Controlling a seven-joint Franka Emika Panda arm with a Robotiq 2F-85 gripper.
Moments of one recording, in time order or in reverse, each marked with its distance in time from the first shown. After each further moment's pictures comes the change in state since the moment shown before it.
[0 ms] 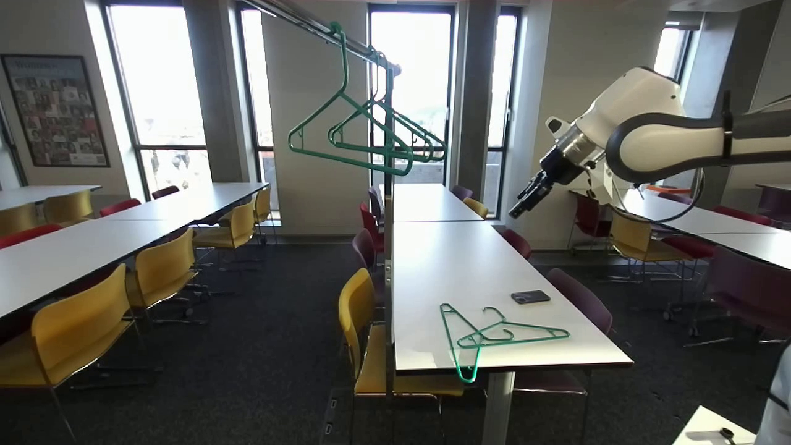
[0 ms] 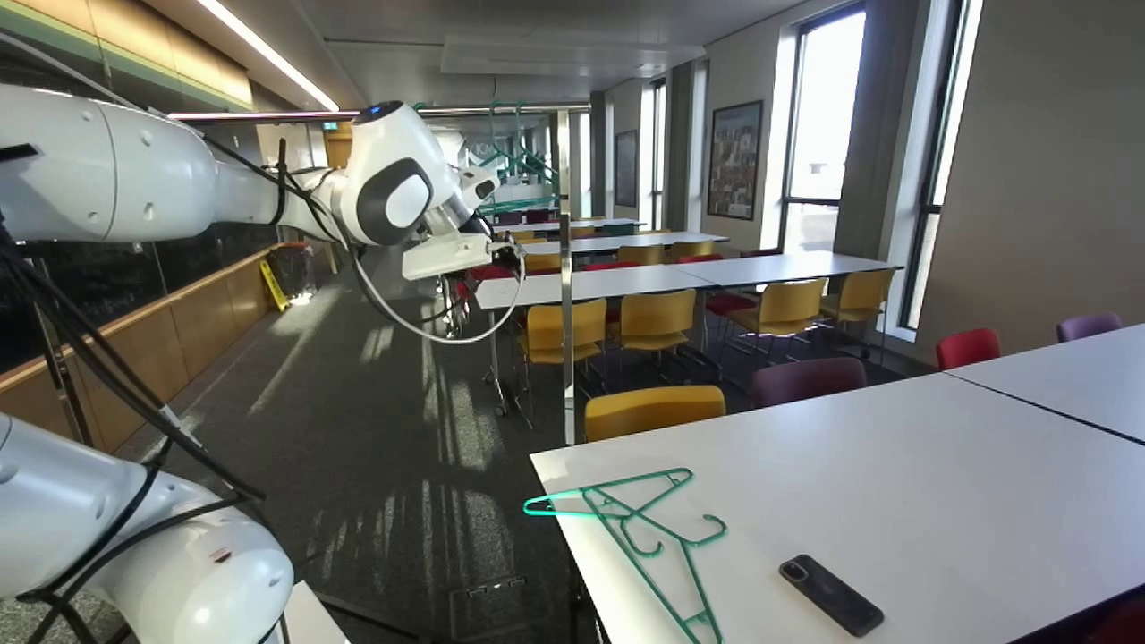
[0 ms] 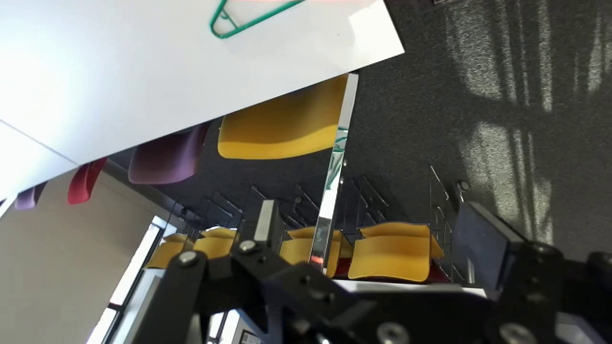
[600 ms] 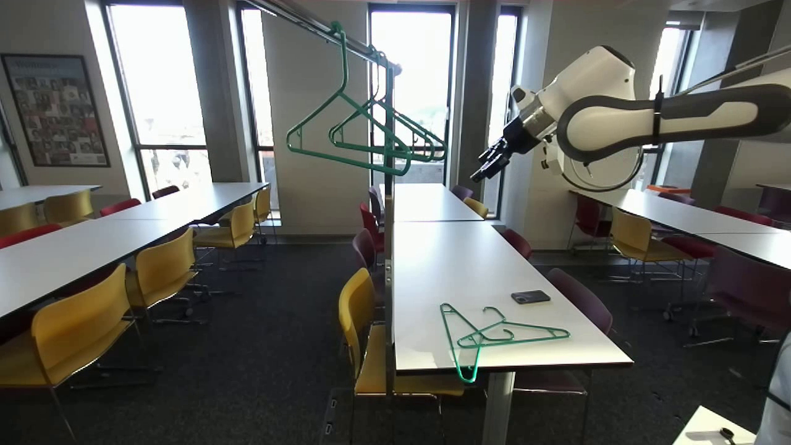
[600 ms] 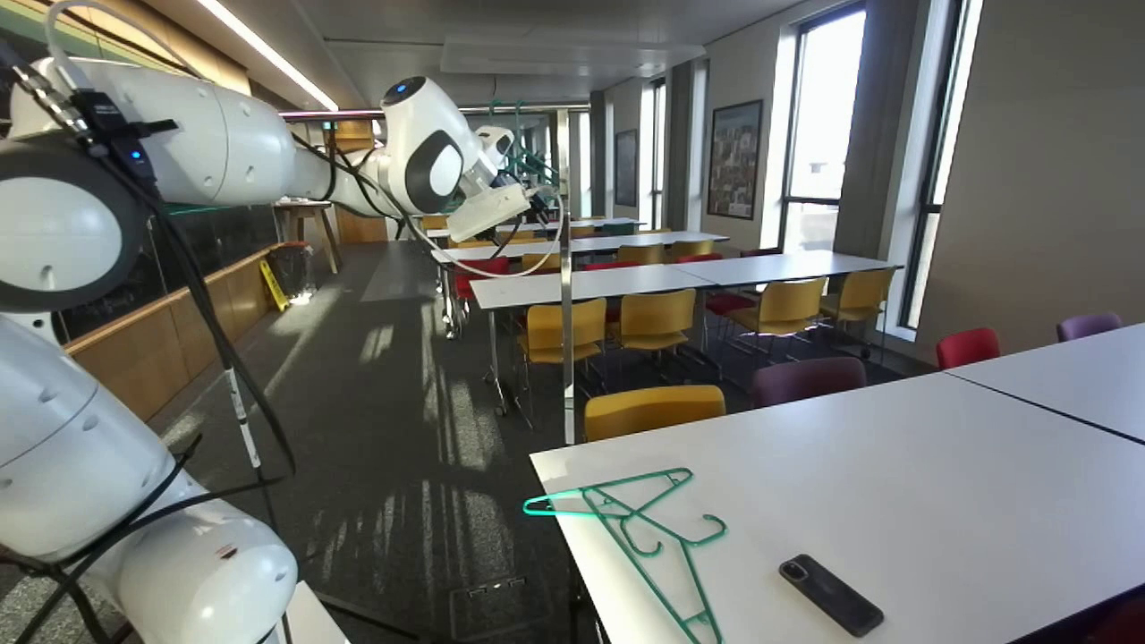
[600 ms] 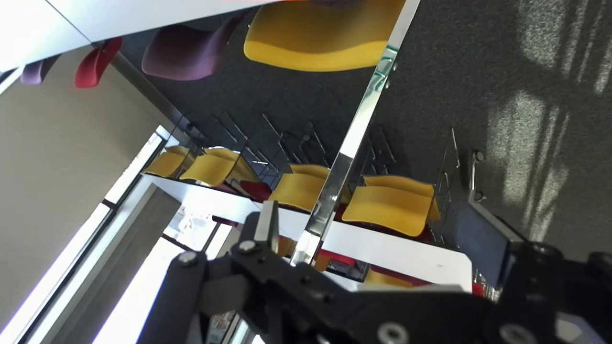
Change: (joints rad) arm 0.049 0.258 -0.016 0.281 -0.044 0.157 -0.138
